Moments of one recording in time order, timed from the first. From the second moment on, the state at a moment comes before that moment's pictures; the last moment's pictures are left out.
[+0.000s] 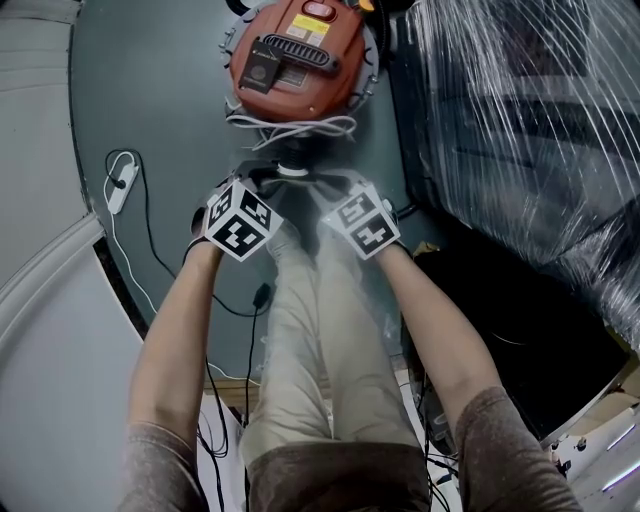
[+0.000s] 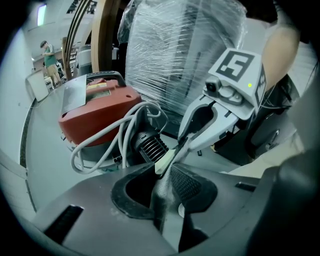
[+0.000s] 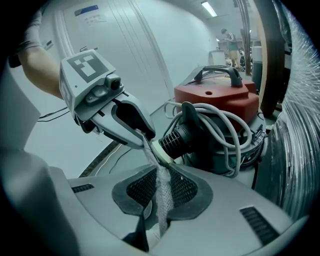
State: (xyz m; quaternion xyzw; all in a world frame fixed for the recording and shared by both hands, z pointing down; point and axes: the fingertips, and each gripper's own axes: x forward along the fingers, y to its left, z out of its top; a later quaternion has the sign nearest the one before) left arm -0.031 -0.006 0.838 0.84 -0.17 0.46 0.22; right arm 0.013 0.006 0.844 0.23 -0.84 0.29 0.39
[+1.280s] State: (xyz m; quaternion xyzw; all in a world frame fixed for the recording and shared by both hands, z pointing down) left arm 0.001 0.010 0.643 0.86 -0.19 0.41 0.25; right arm 0.050 0.005 0.648 0.21 -0.86 0.28 0.38
